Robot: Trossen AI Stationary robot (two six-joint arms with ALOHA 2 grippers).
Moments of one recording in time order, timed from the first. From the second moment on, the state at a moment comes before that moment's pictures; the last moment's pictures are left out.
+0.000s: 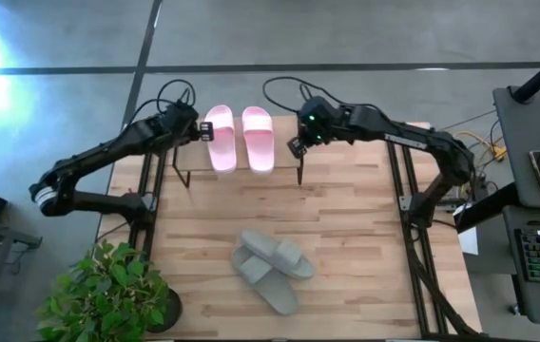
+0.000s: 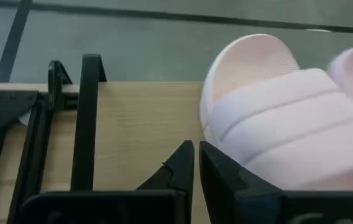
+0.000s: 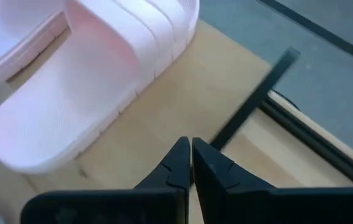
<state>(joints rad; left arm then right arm) 0.69 1.12 1.00 -0.71 -0.43 -0.73 -0.39 1.66 1.59 -0.80 0.18 0.35</state>
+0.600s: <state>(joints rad) 0.83 1.28 1.05 -0.65 -0.19 -0.83 -0.43 1.99 1.96 -0.95 0.22 0.22</state>
